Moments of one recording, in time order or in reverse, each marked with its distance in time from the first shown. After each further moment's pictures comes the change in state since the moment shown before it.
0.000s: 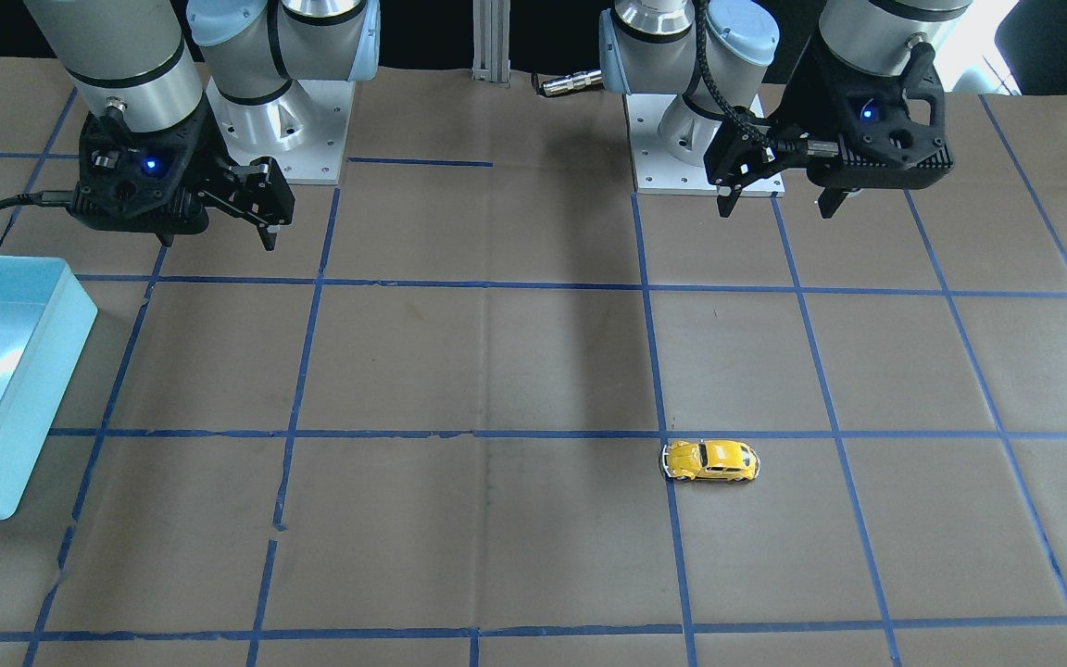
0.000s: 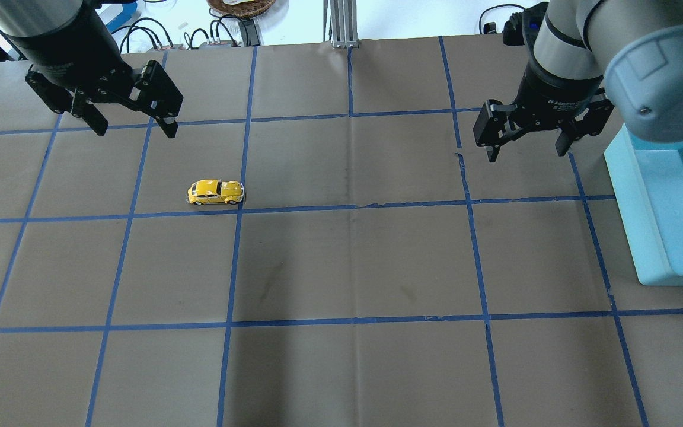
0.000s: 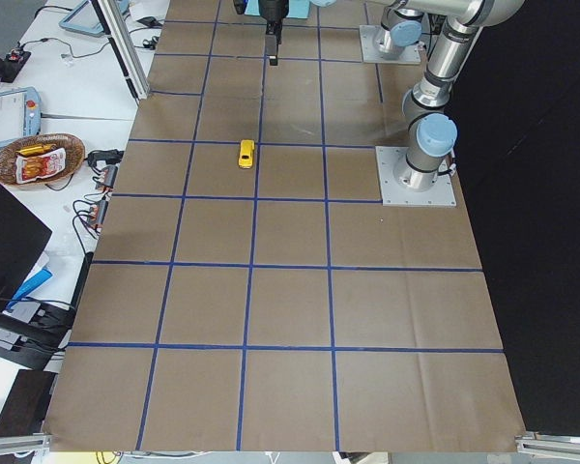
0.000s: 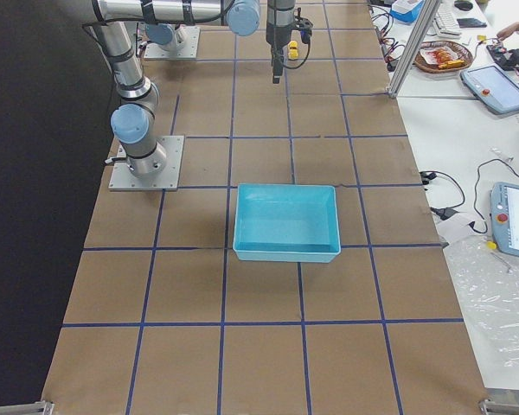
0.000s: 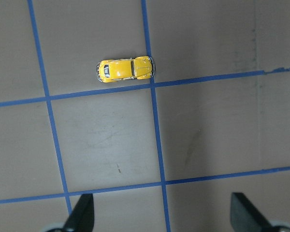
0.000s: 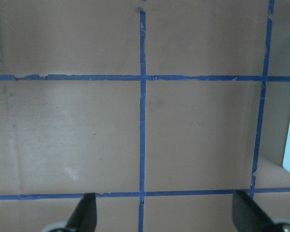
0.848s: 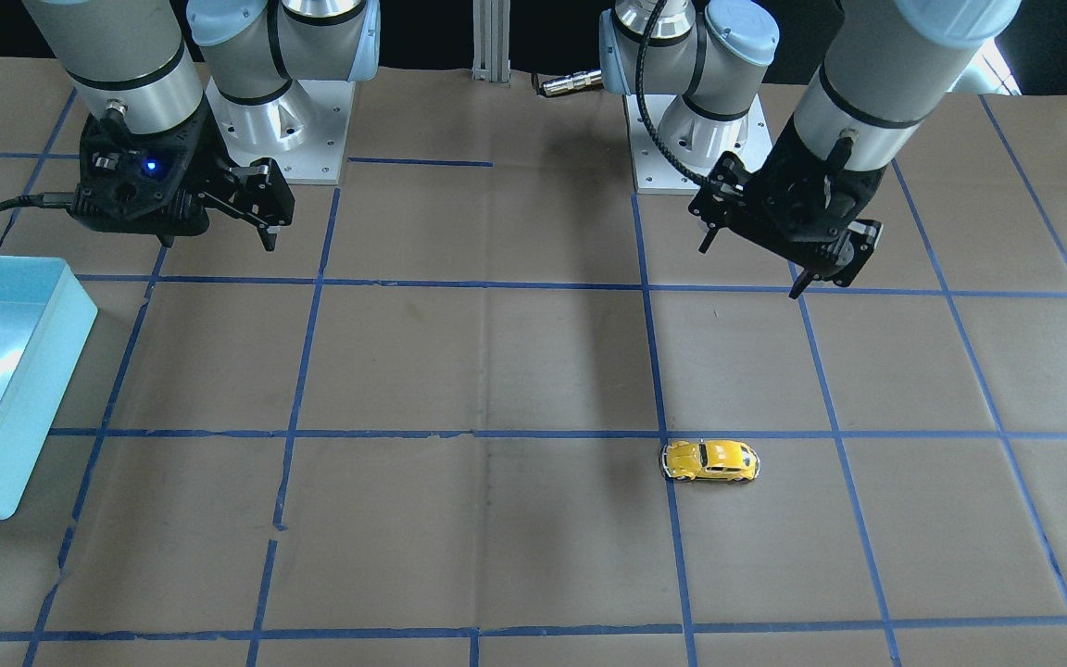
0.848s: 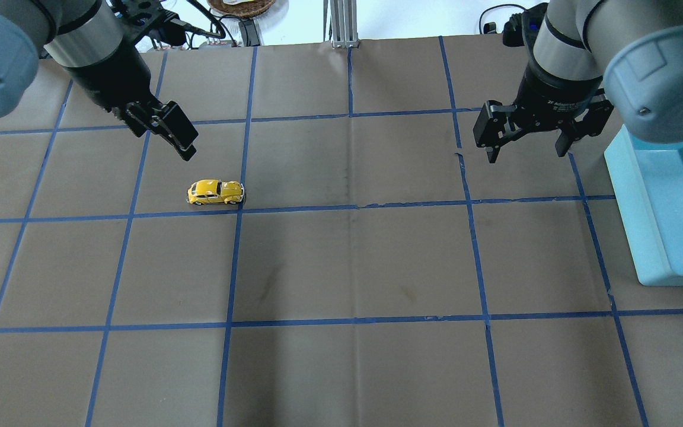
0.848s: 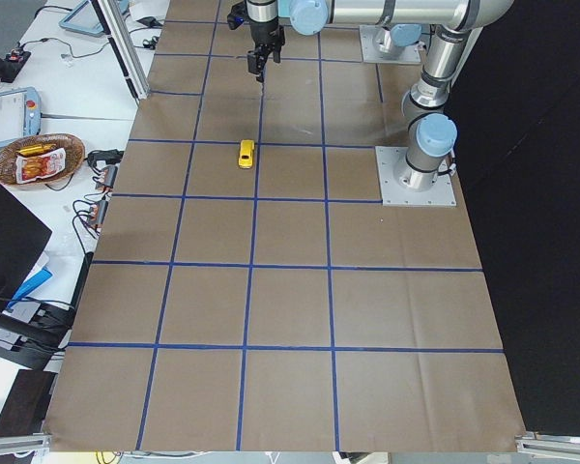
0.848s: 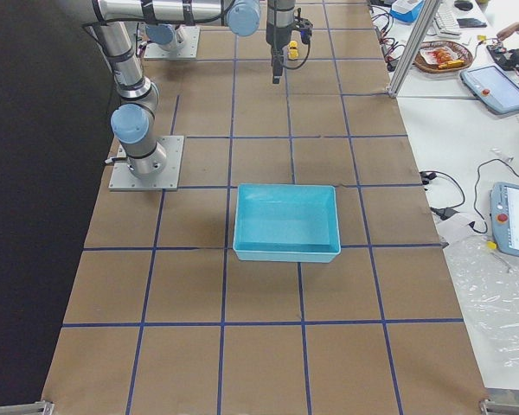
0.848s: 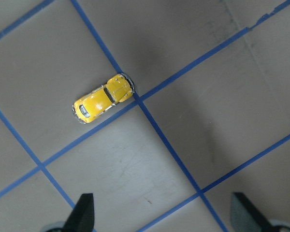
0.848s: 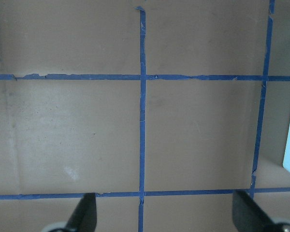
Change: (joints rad) left arm 0.012 -0.091 -0.095 0.163 -0.015 0.486; right arm 0.000 0.001 0.002 0.000 0.000 -0.001
